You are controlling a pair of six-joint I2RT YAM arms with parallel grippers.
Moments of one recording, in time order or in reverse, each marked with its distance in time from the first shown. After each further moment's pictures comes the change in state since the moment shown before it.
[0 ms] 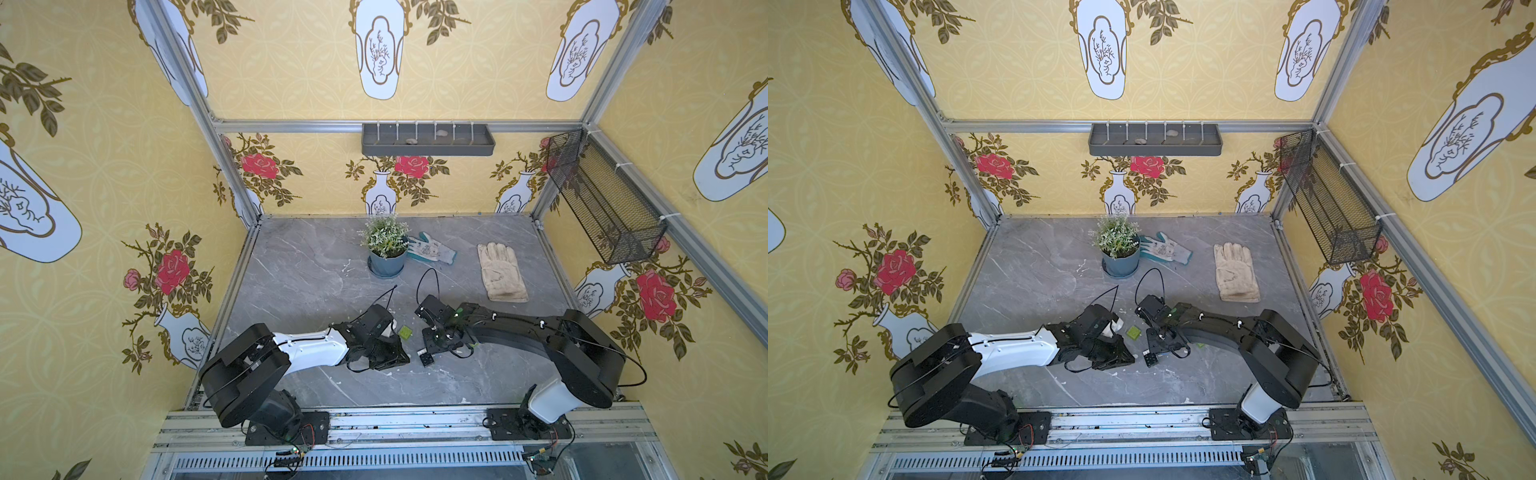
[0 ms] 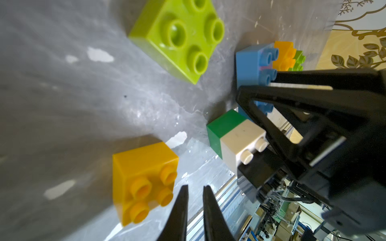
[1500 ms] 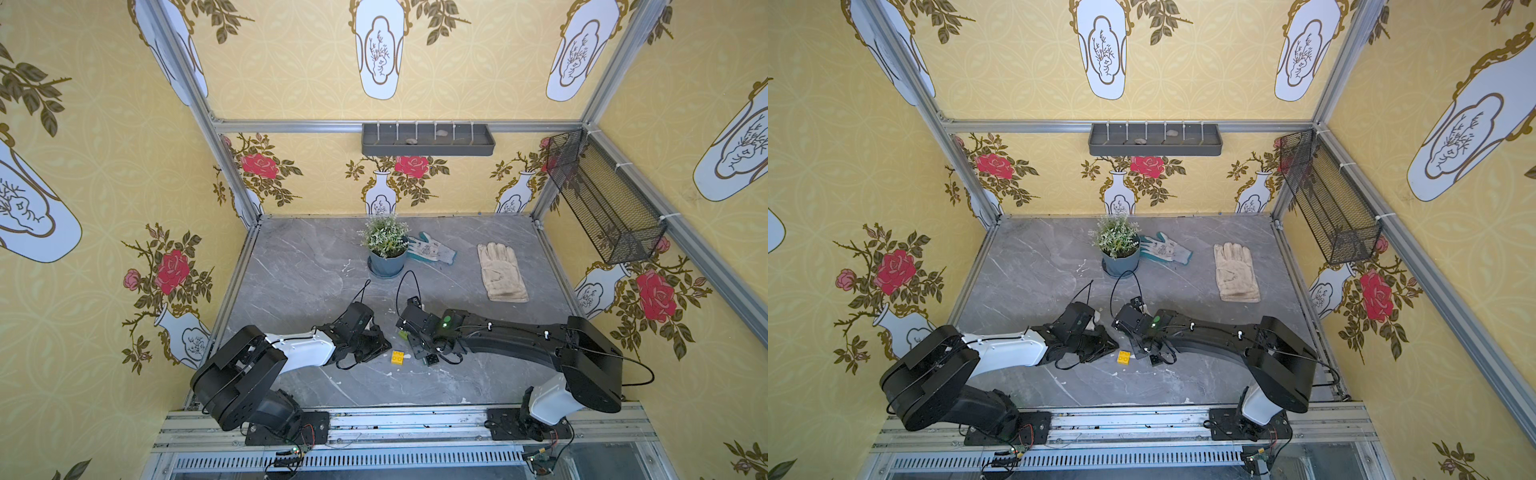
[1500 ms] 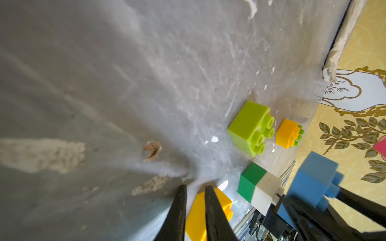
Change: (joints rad) left arm 0.158 -0.045 -0.124 0.107 -0.120 -0.061; right arm 0.194 -0.018 0.131 -0.089 0.196 -0.032
